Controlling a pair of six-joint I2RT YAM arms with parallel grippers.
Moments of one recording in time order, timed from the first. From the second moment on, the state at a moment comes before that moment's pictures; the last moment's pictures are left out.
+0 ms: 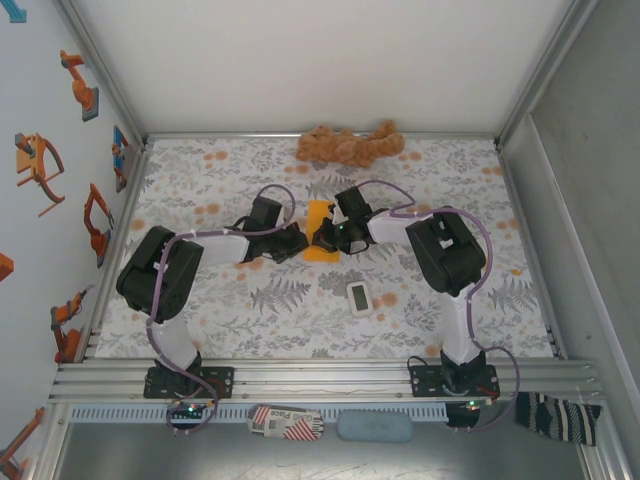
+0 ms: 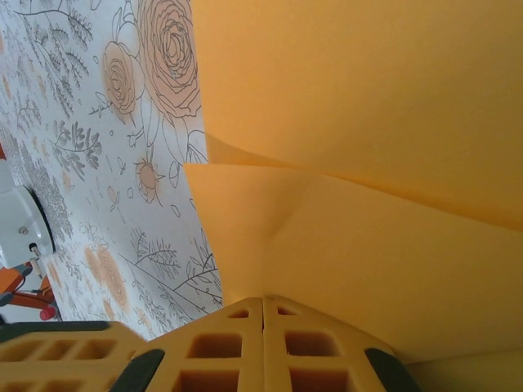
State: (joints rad) left arm -0.57 1.81 0.89 0.03 0.40 -0.92; right arm 0.57 2.10 1.24 -0.11 -0.57 0.85
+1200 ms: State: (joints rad) left arm -0.58 1.86 0.89 0.04 0.40 -0.92; right arm 0.57 2.07 1.24 -0.16 -0.54 0.76
